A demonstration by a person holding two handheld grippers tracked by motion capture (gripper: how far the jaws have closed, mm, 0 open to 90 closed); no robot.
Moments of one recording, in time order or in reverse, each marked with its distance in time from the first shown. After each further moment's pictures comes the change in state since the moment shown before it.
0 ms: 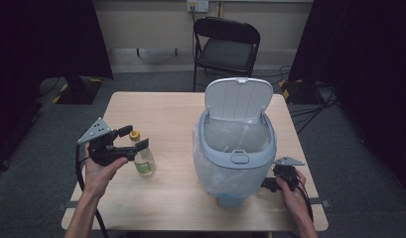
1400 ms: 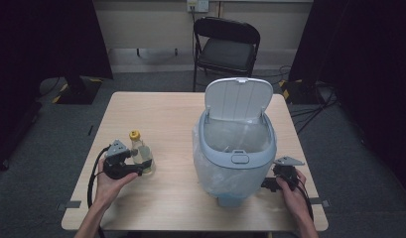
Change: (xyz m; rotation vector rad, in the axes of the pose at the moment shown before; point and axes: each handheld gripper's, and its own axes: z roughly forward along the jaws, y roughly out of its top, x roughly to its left) left arm 0.023 -0.096 0.041 0.252 0.085 -0.014; right arm -0.001 0.000 0.001 0.002 0.006 -0.008
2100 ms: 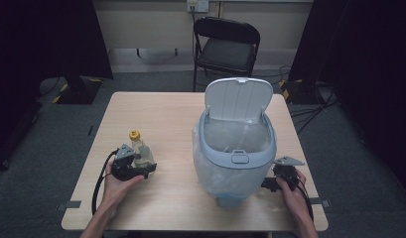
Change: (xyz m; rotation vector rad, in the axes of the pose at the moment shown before) left arm 0.003 -0.018 0.028 0.037 0.003 -0.013; right arm 0.000 0.000 0.000 0.001 0.001 0.000
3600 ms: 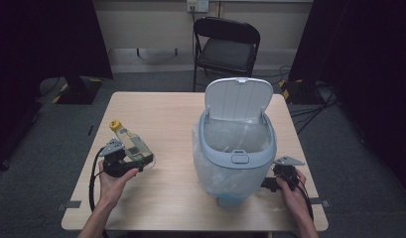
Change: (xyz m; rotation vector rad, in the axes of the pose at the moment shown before) left arm -0.010 0.030 -0.041 -0.172 -0.046 -0.084; right arm 0.000 0.000 0.000 0.000 0.000 0.000
